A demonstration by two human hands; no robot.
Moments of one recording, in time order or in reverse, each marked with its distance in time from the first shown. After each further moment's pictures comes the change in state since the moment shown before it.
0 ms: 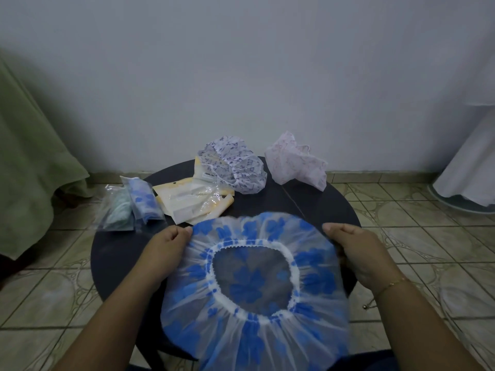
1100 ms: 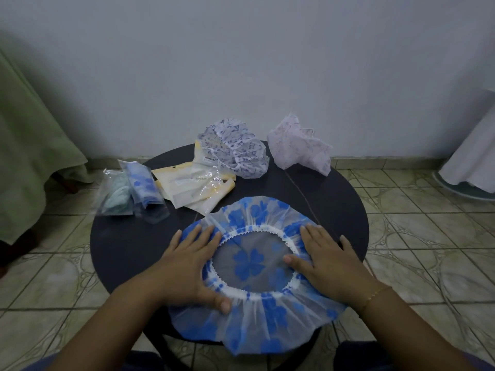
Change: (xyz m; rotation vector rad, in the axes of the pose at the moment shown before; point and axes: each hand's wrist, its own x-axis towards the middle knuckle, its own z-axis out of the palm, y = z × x) left_hand -0.024 -0.013 0.006 1.076 -0.639 0.435; right_hand -0.033 0.023 0.028 -1.381 -0.351 -0.249
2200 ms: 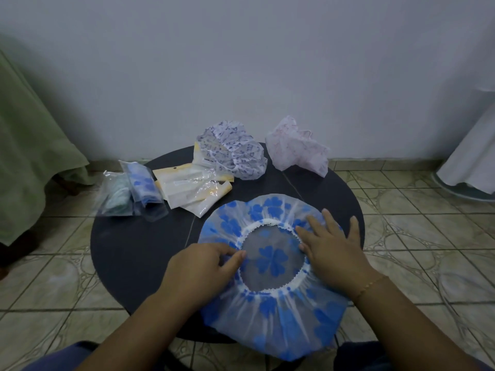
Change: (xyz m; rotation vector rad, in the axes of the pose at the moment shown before) left_hand -0.004 0.053 0.002 -0.181 0.545 -0.157; right_hand 0.011 0.010 -0.003 -0.266 0.216 -0.012
